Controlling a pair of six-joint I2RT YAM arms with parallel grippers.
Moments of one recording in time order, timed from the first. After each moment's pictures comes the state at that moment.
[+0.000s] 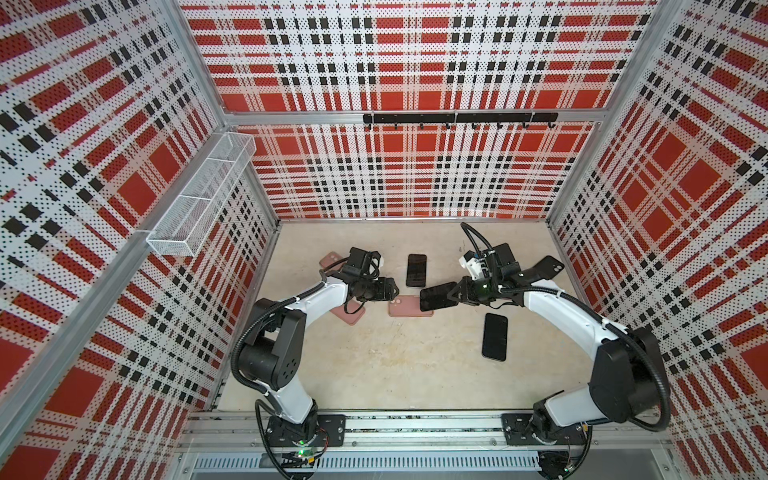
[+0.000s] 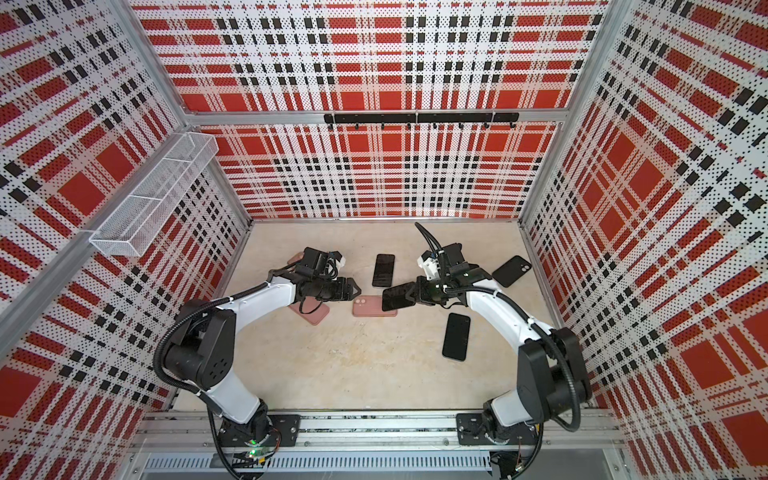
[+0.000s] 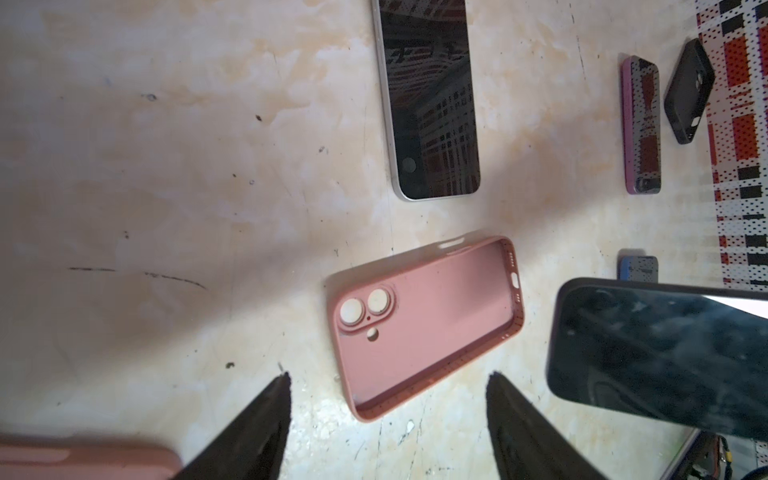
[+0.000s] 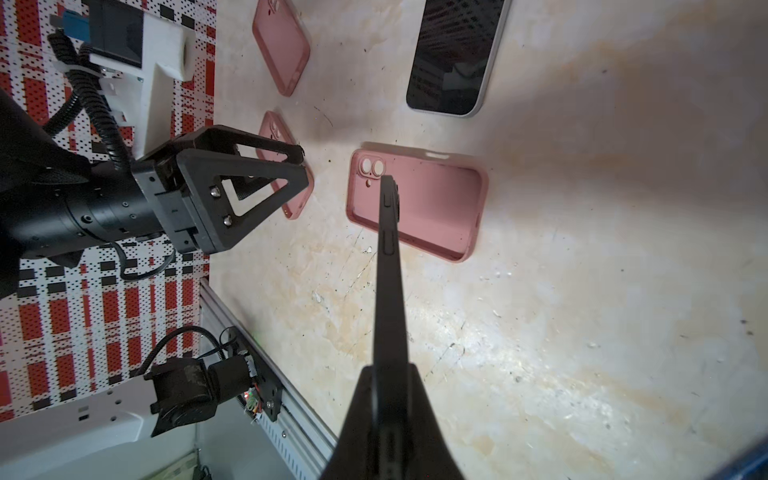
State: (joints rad) left arm -0.37 1.70 1.06 -0.33 0.36 -0.34; right arm 0.36 1.51 1.08 -0.55 -0.59 0.45
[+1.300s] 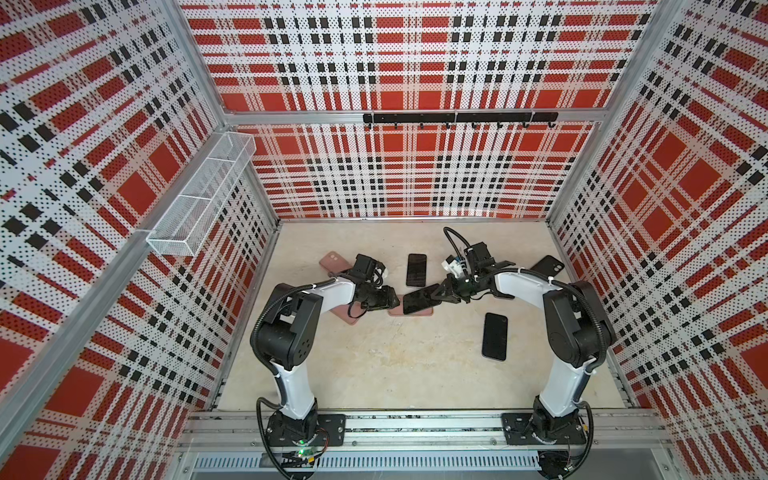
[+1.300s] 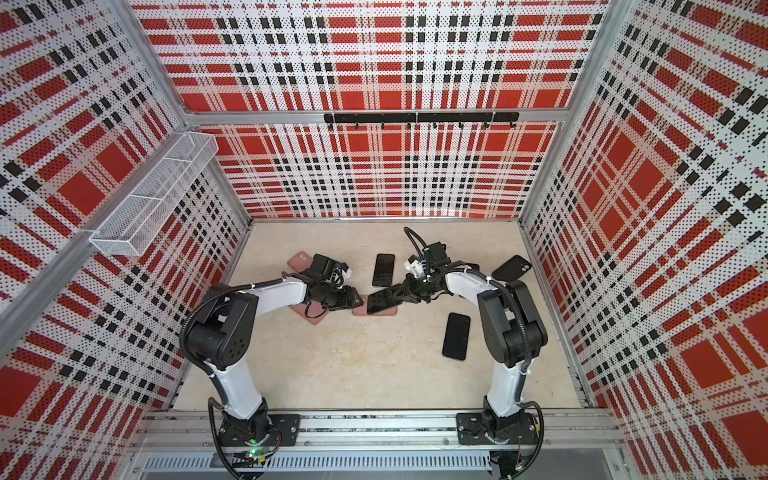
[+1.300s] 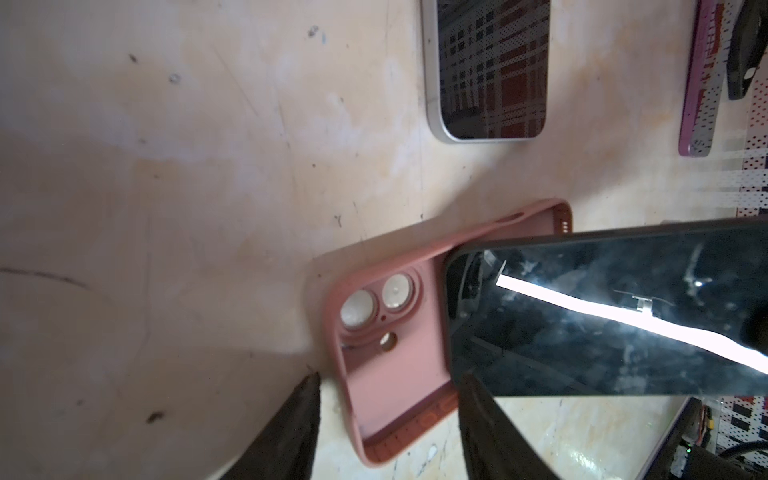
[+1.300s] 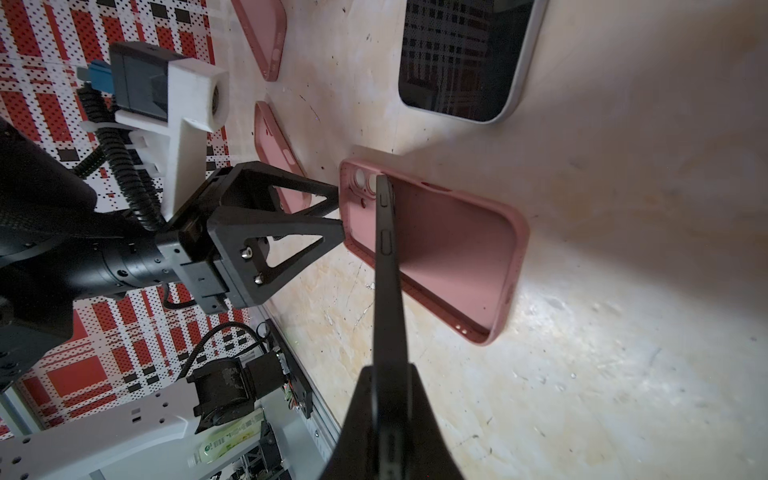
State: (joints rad) left arm -0.37 1.85 1.06 -0.30 0.46 -0.35; right arm 0.36 1.85 1.19 -0.41 -0.77 0.48
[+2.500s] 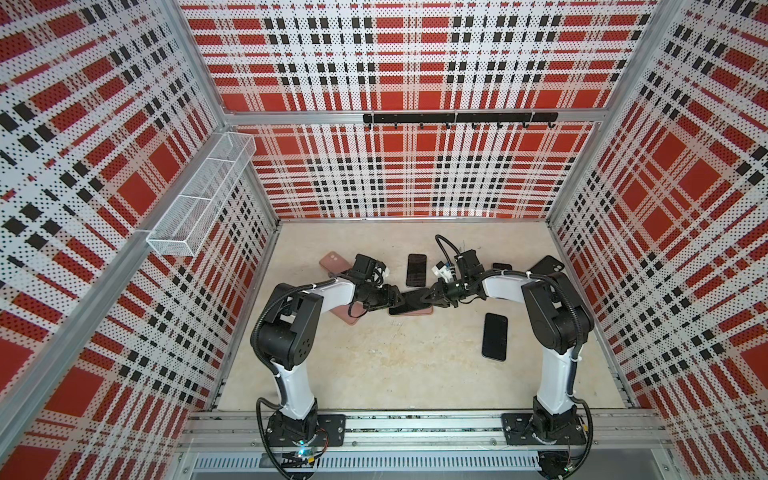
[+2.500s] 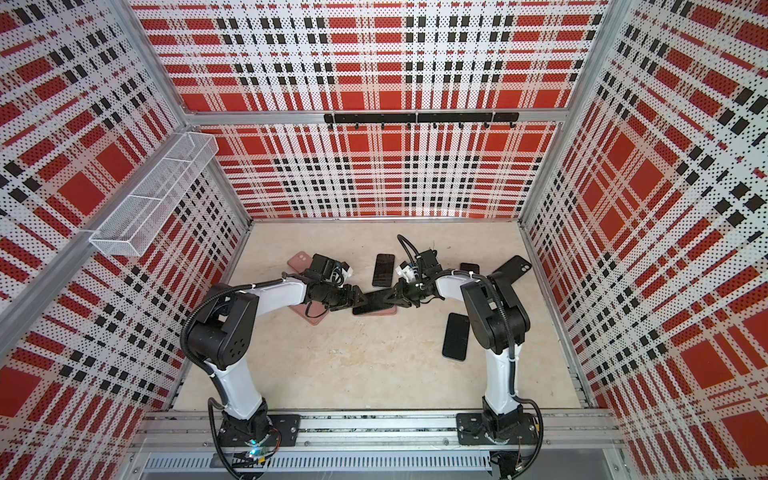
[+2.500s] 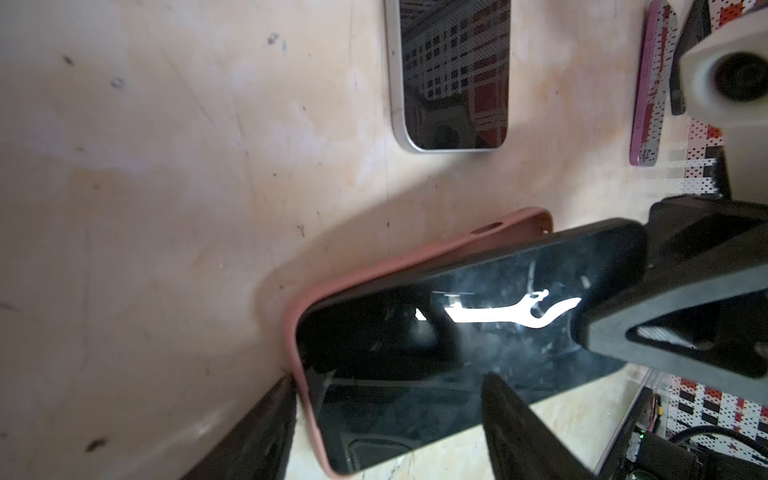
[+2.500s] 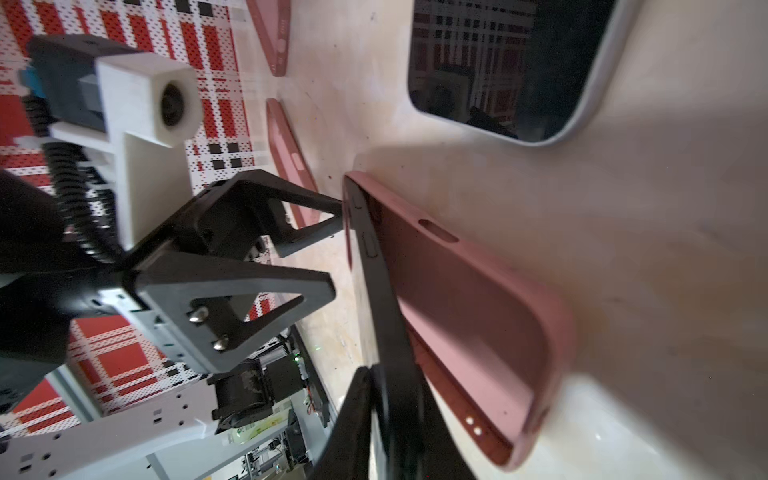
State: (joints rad) left arm -0.37 1.86 1.05 -0.26 0.51 -0.39; right arm 0.40 2.00 1.18 -0.21 -0.85 0.58
